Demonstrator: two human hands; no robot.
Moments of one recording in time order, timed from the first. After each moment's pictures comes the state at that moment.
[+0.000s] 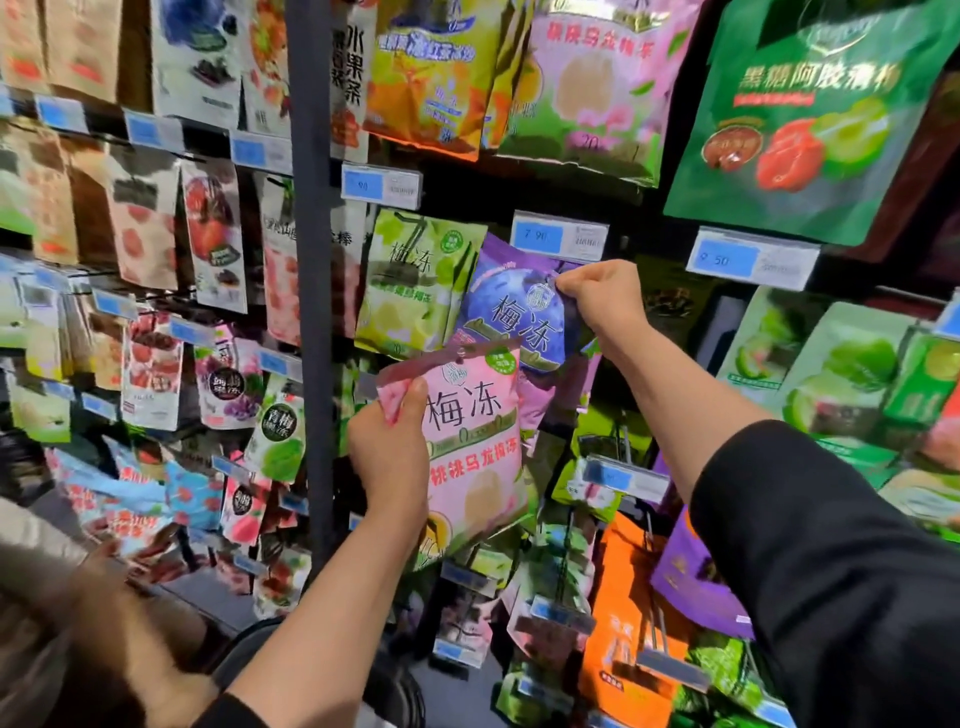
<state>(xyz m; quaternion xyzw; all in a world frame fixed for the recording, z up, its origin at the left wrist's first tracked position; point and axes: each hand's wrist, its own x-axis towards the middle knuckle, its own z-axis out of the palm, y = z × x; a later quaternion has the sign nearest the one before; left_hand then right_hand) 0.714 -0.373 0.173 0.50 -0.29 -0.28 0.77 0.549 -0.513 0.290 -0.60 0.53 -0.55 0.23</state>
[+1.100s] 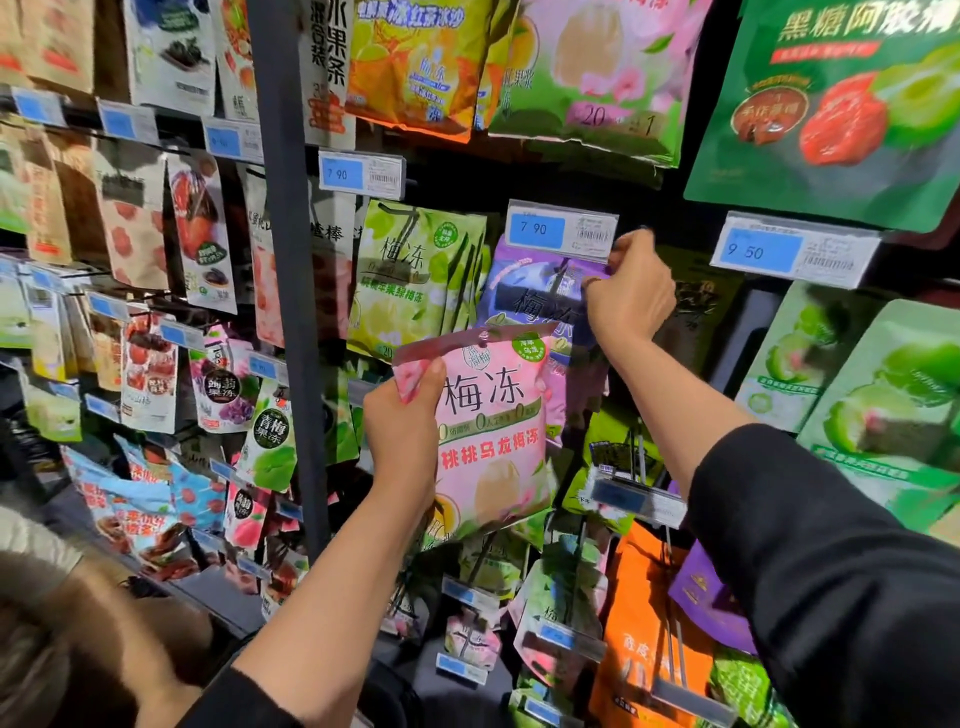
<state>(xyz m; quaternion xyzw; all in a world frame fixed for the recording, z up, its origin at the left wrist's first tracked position) 0.700 -0.425 0.182 0.47 -0.33 -0.31 0.76 0.536 -0.553 0.278 -0.56 0.64 -0.51 -0.08</state>
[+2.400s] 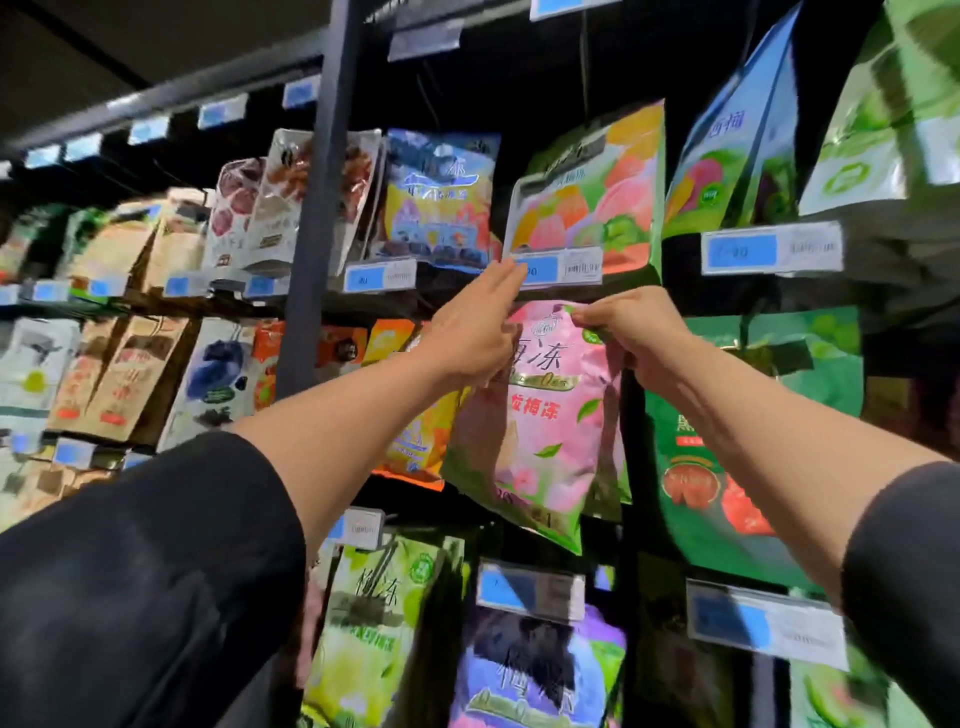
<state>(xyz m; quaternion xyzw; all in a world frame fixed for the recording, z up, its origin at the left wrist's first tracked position) 0.704 -0.500 0.554 0.44 -0.76 0.25 0.41 0.530 -0.516 0.566 -0.63 0.35 -0.66 0.22</state>
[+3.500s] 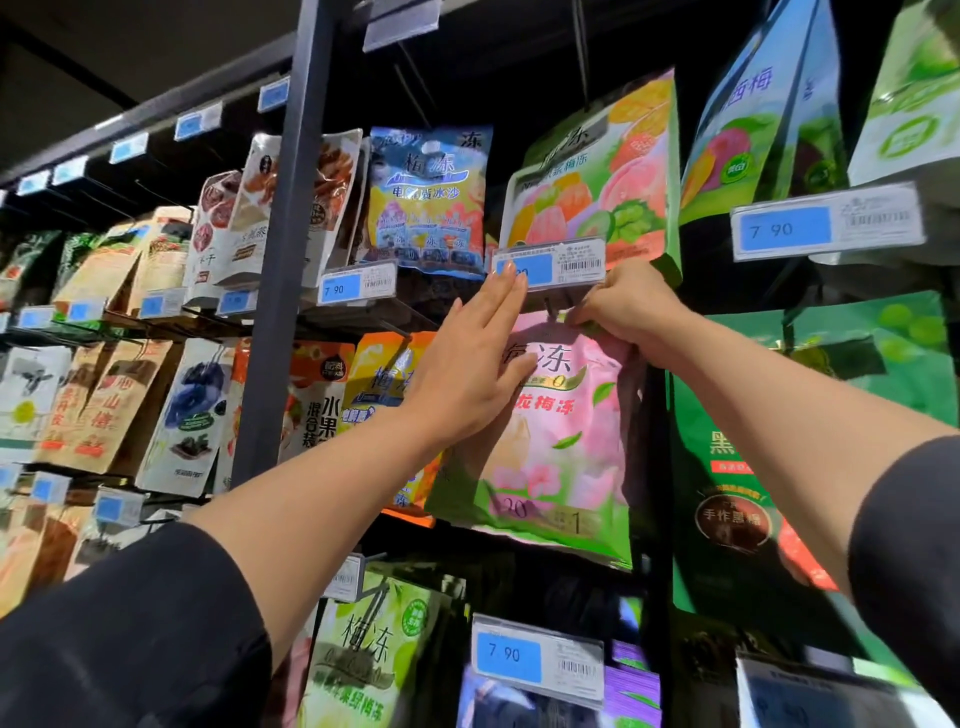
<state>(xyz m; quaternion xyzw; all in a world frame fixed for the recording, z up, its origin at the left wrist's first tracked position) 0.702 -0.560 0.531 0.37 -0.73 0.34 0.46 0.525 -0.582 0.606 -0.69 0.45 -0.56 0.00</state>
